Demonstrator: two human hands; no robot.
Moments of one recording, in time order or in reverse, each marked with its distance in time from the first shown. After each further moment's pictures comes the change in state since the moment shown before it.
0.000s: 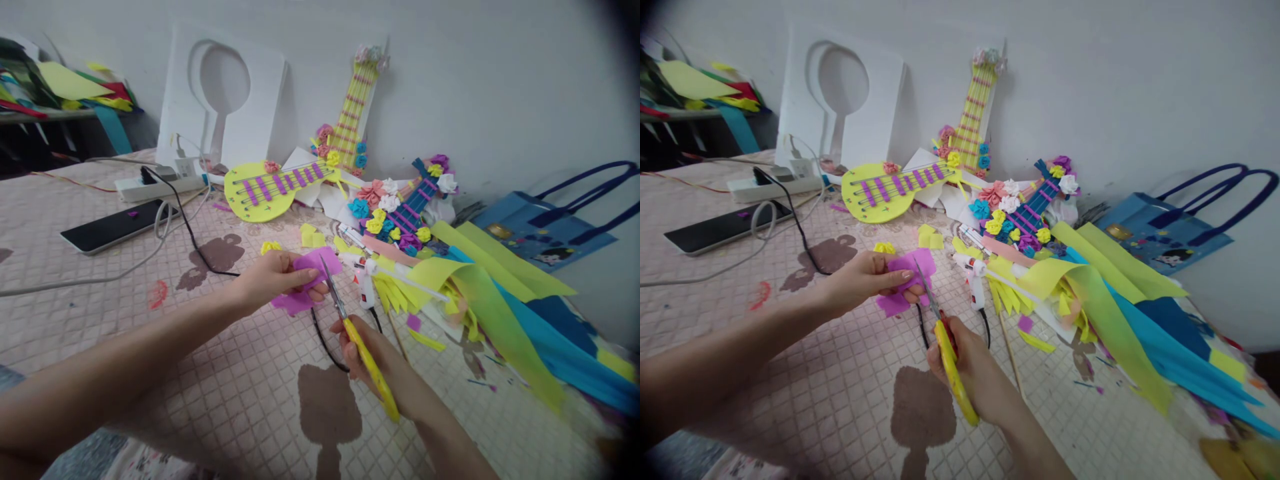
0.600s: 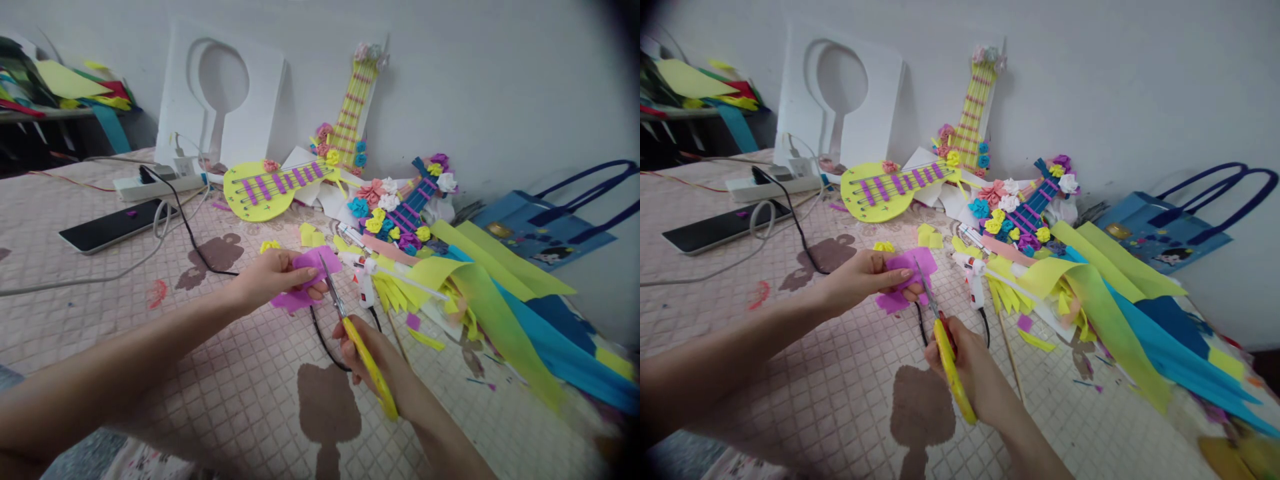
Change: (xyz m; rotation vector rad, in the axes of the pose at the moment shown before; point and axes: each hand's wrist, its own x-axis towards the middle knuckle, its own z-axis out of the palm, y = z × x) left_hand -0.001 0.002 0.000 0.009 -0.005 0.030; right_hand 0.002 0.010 0.002 -0.064 0.042 0.023
